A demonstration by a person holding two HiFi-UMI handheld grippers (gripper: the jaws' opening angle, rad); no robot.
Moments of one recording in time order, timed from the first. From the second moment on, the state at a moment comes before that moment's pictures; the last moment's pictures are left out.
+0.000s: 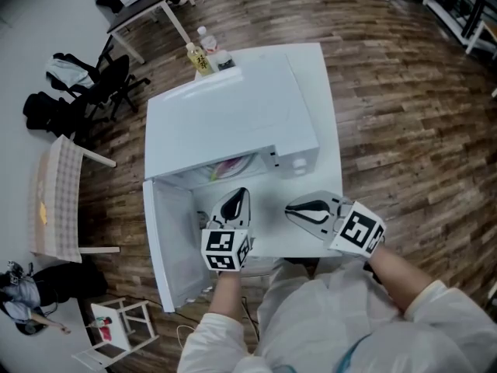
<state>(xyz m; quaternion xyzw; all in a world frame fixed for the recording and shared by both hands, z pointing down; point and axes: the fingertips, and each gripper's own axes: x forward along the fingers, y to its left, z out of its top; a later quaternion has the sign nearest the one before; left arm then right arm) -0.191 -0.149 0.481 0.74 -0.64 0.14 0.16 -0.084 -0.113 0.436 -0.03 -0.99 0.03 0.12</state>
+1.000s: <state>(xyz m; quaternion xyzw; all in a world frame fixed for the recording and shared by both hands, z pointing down) -0.048 -0.105 0.360 0.85 -0.52 -0.03 0.06 -0.040 -0.119 0.348 -0.03 -1.00 0.08 -0.01</state>
